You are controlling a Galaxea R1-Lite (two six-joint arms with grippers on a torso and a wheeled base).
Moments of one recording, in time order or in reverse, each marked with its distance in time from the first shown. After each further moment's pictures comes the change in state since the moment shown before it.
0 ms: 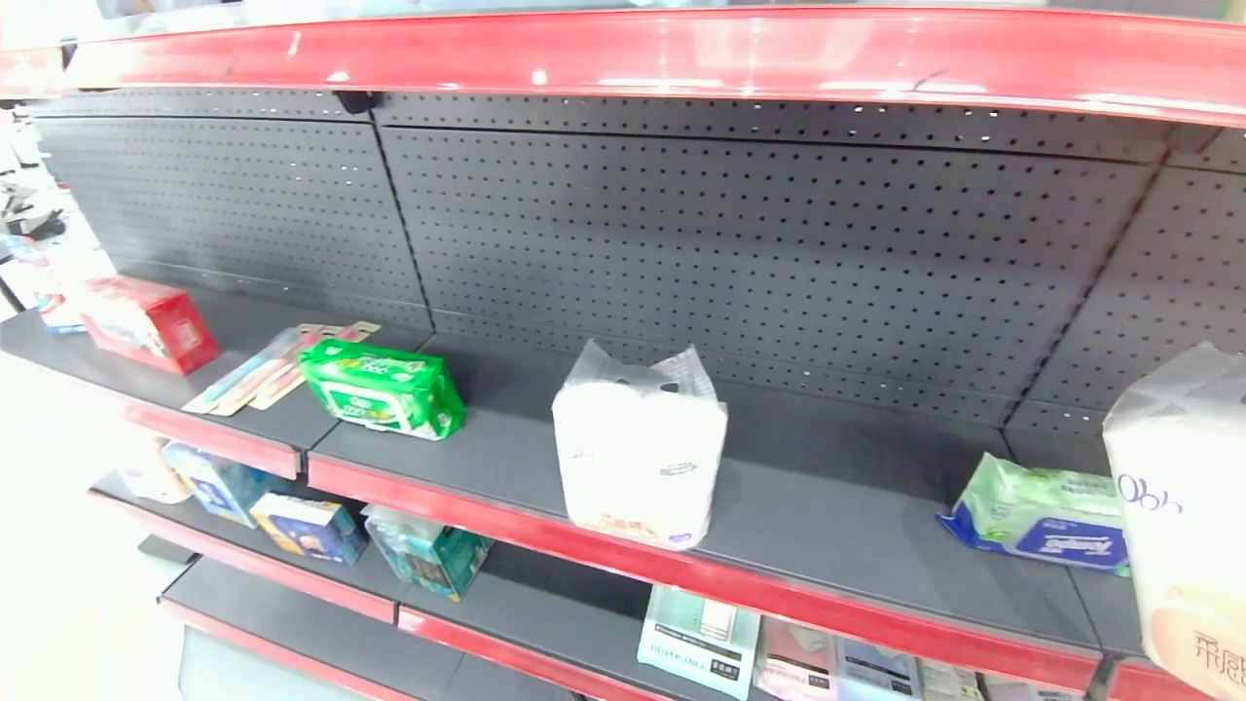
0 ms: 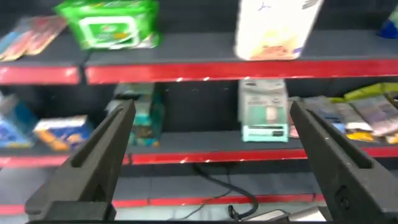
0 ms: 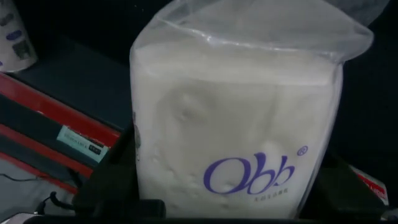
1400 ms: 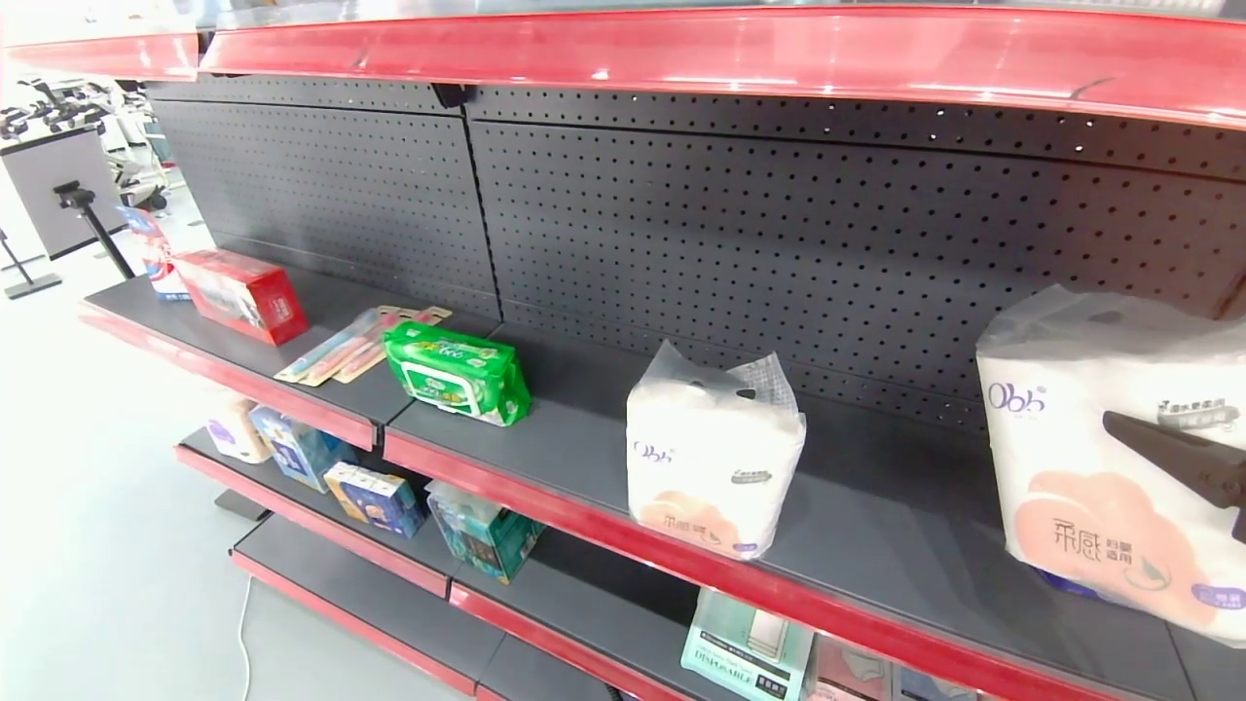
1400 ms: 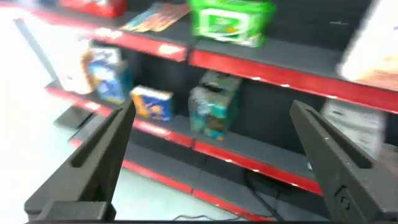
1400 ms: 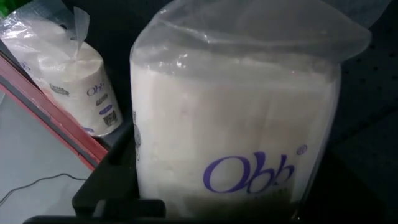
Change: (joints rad) left arm 0.003 -0.001 0.093 -0.152 0.239 -0.034; right arm 0.116 0.340 -0.068 -0.259 0.055 0.169
